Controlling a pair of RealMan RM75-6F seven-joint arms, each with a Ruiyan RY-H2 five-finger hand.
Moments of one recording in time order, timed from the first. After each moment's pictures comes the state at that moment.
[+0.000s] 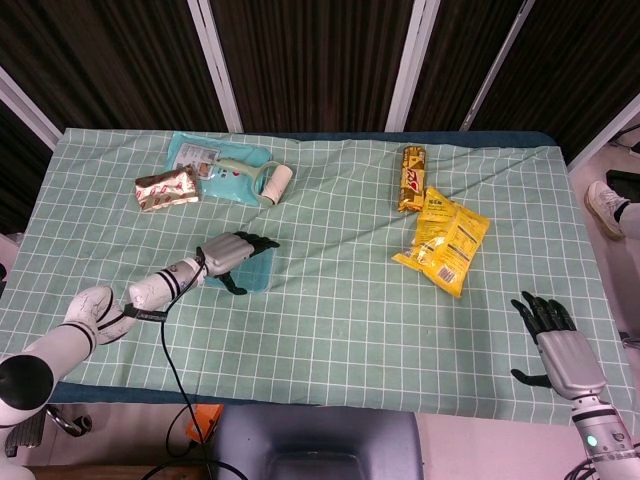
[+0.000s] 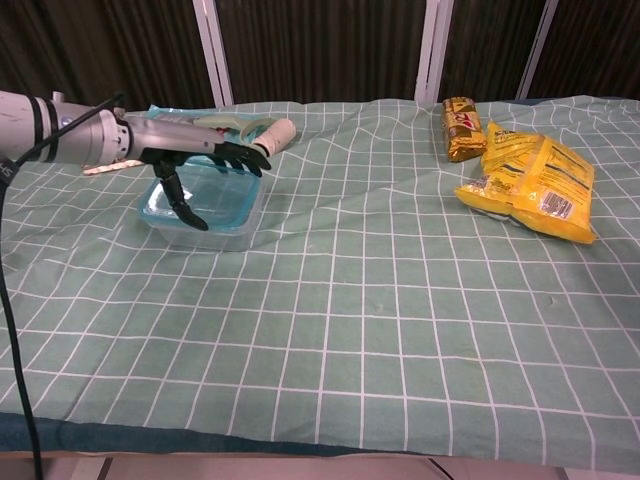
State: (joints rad) left arm -1.16 -1.53 0.19 -0.79 1.74 0.71 -0.89; right arm 0.14 -1.10 -0.01 -1.62 -1.48 1.30 -0.11
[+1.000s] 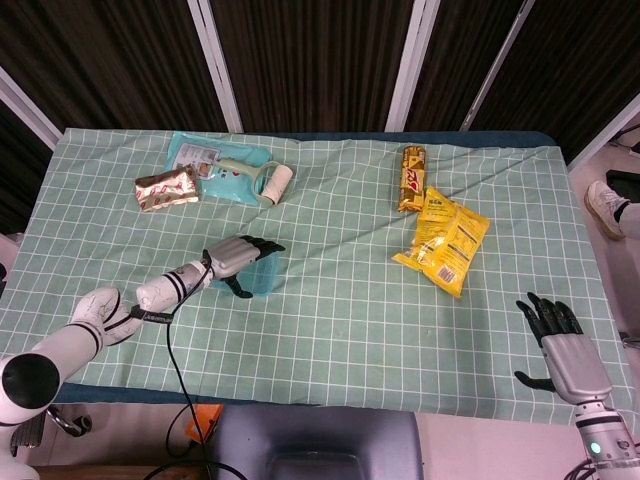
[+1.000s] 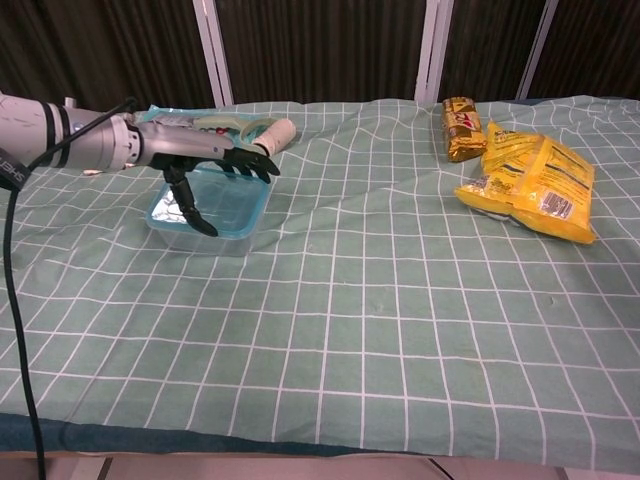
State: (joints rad) left arm -1.18 -1.54 0.20 -0.81 1.72 0.70 -0.91; right arm 0.11 -1.08 -0.01 -1.68 -1.47 1.33 -0.16
